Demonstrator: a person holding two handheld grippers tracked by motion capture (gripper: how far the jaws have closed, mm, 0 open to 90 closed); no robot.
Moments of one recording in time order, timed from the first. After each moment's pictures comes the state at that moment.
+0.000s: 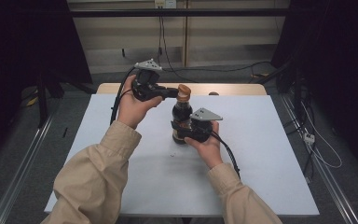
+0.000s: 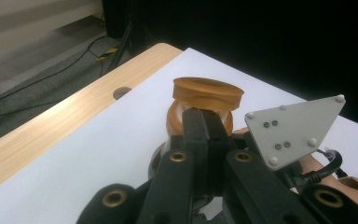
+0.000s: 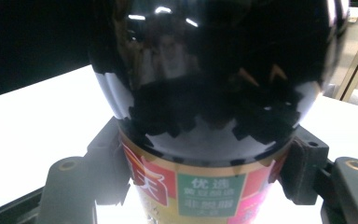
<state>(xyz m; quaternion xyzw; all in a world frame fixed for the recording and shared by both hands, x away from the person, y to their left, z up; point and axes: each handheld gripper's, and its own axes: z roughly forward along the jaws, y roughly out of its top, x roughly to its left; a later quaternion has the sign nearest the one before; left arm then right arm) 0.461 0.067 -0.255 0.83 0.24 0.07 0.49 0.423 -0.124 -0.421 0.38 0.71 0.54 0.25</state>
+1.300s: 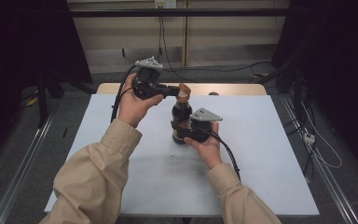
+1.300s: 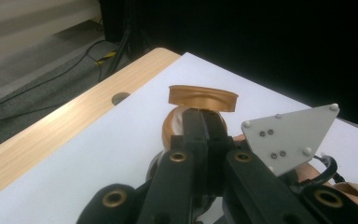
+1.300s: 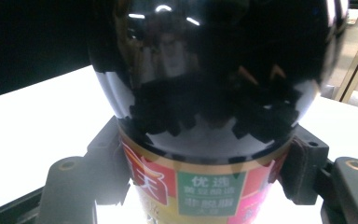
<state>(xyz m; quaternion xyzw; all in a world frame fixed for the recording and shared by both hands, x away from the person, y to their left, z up) 0.462 0.065 -0.249 0.83 0.24 0.07 0.50 0.423 -0.123 -0.422 0.38 0.71 0.54 0.25</state>
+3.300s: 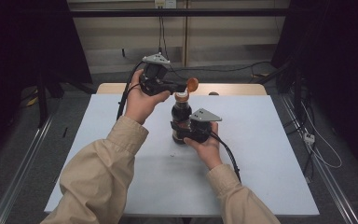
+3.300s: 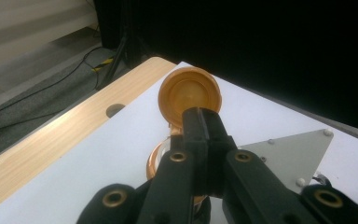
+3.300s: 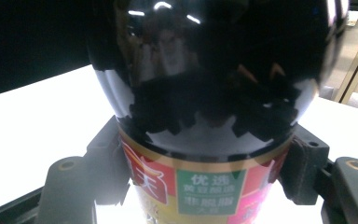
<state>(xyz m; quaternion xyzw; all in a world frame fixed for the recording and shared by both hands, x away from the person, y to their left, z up) 0.464 0.048 -0.242 0.83 0.23 0.07 0.51 0.423 -0.122 -0.423 0.38 0.71 0.54 0.25</state>
